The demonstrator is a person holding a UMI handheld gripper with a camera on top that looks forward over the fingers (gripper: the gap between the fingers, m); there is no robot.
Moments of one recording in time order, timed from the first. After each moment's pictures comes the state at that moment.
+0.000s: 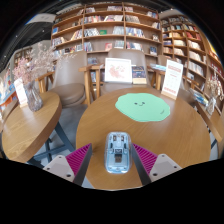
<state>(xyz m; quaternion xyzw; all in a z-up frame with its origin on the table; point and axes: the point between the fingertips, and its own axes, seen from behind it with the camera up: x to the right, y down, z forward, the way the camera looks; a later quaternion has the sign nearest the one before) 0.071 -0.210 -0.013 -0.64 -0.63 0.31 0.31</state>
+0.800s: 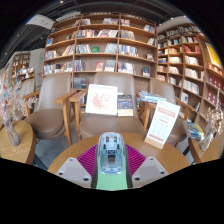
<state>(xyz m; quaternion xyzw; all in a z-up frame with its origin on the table) -0.118 -0.087 0.113 -0.61 -0.59 0.34 0.41</state>
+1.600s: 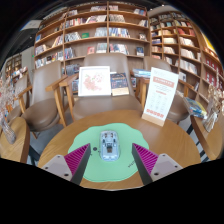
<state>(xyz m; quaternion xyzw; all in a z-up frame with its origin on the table) -0.102 -0.056 0.035 -0.67 -0.59 0.30 0.34</state>
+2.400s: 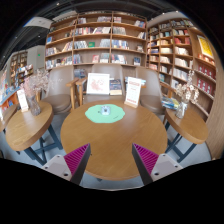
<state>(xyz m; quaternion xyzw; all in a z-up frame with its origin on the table) 0.231 -0.065 0.116 -0.64 -0.59 0.30 0.38</state>
